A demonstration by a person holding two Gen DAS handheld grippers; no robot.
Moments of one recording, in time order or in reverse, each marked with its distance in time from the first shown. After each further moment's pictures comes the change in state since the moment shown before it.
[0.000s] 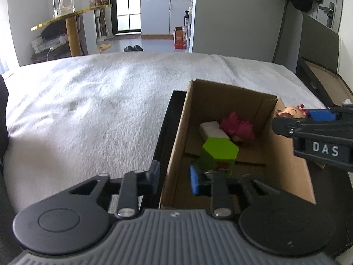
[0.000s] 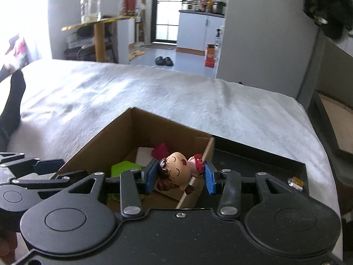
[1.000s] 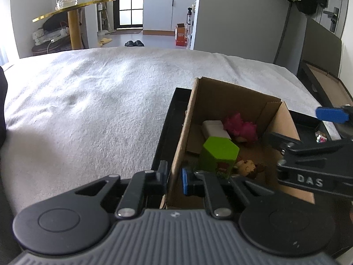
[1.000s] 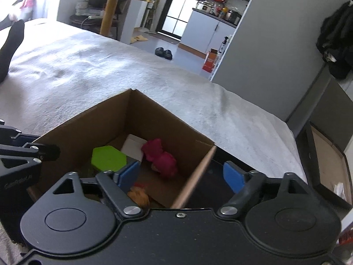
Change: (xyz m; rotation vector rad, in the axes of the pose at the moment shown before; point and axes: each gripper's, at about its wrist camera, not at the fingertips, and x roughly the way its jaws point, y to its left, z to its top) left arm 0.000 0.007 0.002 -0.033 0.016 -0.014; right arm 0.004 0.019 -0.006 -0.198 0.005 -0.129
